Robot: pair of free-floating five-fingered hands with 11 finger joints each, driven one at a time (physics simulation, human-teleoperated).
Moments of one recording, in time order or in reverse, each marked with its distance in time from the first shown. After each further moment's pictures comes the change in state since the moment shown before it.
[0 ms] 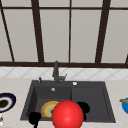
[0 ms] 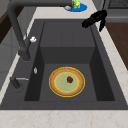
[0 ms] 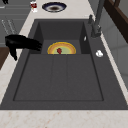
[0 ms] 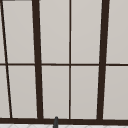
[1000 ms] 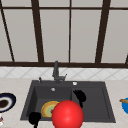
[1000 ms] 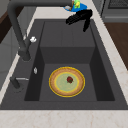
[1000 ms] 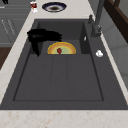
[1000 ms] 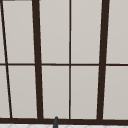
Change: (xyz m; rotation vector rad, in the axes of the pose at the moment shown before) left hand 0.000 0.000 0.000 0.000 0.000 0.000; right hand -0.009 -0.033 -0.101 -0.196 -0.036 0.056
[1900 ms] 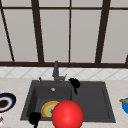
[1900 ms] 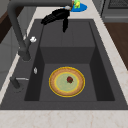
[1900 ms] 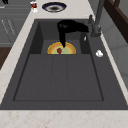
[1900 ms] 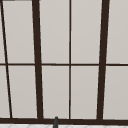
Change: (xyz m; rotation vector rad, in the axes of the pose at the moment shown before) left hand 0.000 0.000 0.000 0.000 0.000 0.000; right hand -0.004 -0.028 -0.154 0.002 0.000 0.004
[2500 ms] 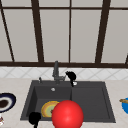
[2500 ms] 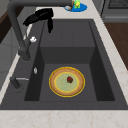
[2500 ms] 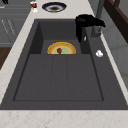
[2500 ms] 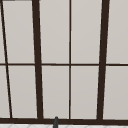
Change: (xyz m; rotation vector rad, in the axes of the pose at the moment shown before) left hand 0.000 0.000 0.000 0.000 0.000 0.000; right hand 0.001 -0.016 -0.100 0.009 0.001 0.008
